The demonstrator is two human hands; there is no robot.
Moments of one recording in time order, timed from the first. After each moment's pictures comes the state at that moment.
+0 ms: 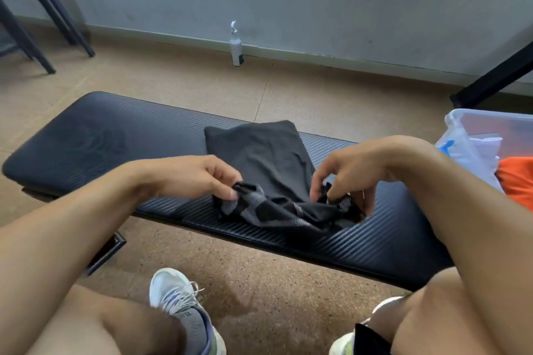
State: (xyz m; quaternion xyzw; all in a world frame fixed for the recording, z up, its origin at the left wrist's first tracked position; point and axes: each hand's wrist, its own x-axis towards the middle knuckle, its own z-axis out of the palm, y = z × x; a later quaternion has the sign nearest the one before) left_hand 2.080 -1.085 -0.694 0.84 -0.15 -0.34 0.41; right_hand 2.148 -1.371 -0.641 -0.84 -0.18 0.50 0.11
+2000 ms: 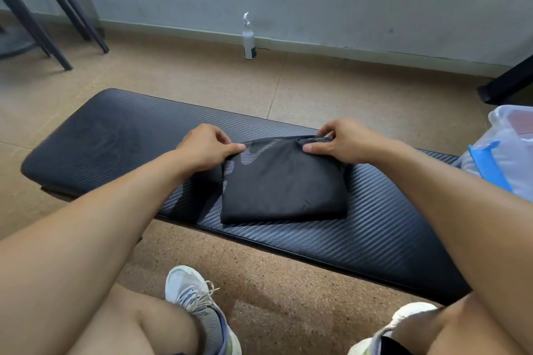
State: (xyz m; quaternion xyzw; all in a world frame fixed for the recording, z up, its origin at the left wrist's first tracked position) left_hand 2.127 -1.067 -0.730 0.93 0.20 -0.08 0.31; right_hand 2.209 -1.340 -0.712 -0.95 -0.13 0.21 0.21
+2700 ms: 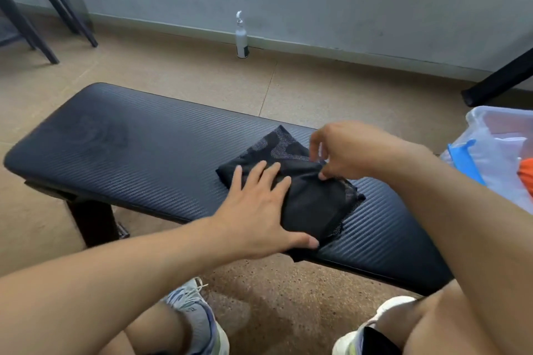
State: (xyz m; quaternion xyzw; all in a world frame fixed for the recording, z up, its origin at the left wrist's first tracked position) left_hand 2.037 -1.184 -0.722 0.98 -0.08 -0.15 0.09; right_hand 2.156 -1.340 -0.656 -0.95 -0.26 0.18 -0.03
